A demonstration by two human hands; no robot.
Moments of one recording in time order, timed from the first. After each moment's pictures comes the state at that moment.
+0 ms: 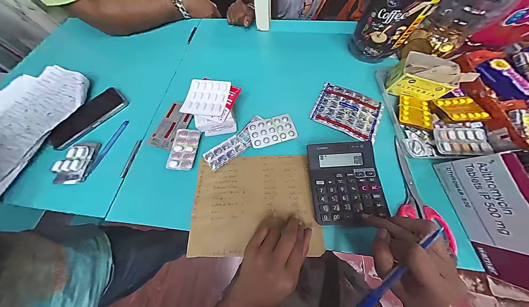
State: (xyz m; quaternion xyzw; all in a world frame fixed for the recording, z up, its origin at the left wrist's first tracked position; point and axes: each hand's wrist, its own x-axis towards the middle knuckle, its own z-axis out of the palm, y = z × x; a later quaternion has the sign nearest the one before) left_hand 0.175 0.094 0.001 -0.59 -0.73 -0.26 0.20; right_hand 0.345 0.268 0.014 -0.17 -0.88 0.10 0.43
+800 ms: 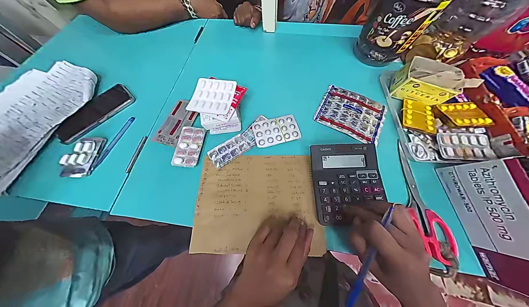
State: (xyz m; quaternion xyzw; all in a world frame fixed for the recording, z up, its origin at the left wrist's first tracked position) left_hand 0.176 0.094 -0.001 -0.59 -0.74 -0.27 0.20; right_hand 0.322 0.272 0.020 -0.12 -0.92 0.10 0.35
